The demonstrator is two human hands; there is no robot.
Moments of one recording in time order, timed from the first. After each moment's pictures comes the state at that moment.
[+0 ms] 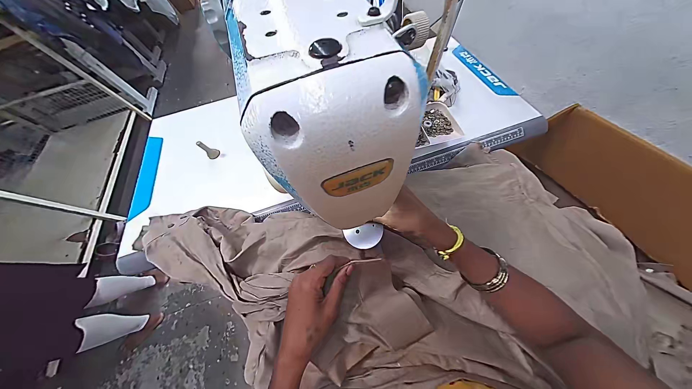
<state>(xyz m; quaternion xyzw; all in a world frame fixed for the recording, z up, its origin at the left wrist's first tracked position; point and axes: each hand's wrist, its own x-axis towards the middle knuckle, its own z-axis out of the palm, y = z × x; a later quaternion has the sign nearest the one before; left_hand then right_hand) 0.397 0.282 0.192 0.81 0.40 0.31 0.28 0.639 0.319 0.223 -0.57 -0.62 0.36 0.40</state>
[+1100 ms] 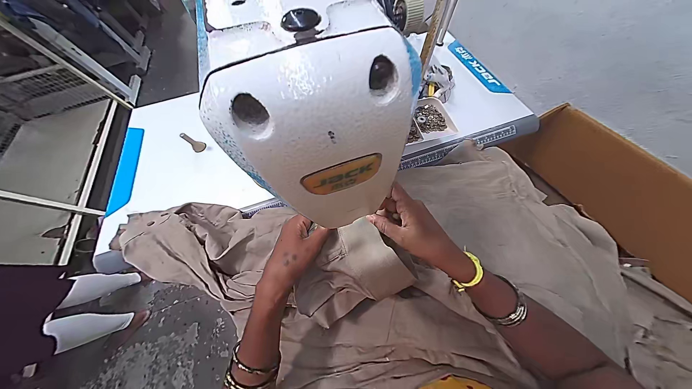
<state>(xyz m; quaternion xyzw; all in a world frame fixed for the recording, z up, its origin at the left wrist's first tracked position) 0.424 0.348 0.225 0.69 0.48 0.22 0.49 0.647 0.273 0.212 -0.60 -0.59 0.35 0.42</state>
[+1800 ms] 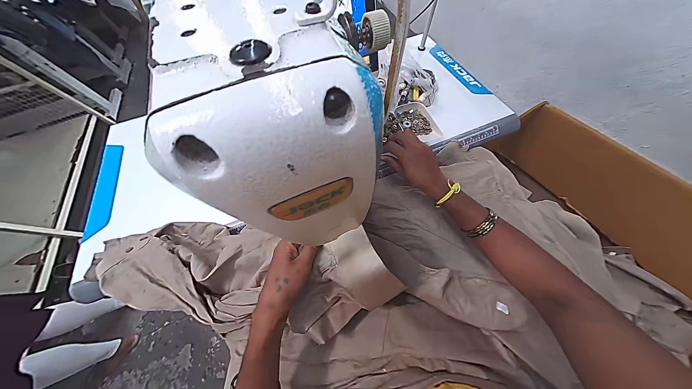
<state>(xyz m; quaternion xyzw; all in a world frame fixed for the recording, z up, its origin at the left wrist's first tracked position) 0.427 0.336 0.210 0.66 0.47 0.29 0.52 0.759 0.373 0.168 -0.59 -0.74 -0.12 0.30</state>
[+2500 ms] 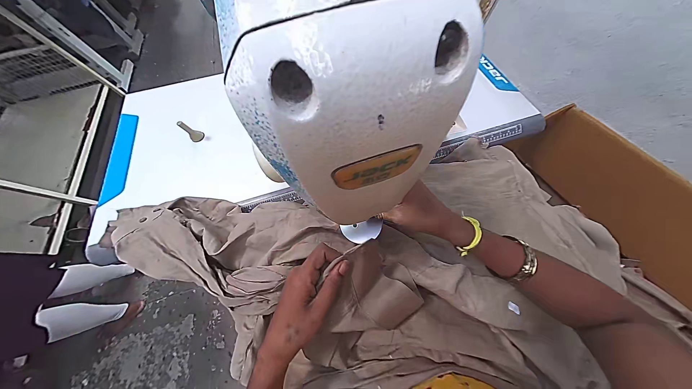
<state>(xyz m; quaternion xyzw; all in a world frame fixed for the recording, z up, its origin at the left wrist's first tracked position) 0.395 0.287 0.201 0.75 0.33 0.32 0.47 0.654 0.309 0.223 -0.49 -0.71 0.27 0.42</state>
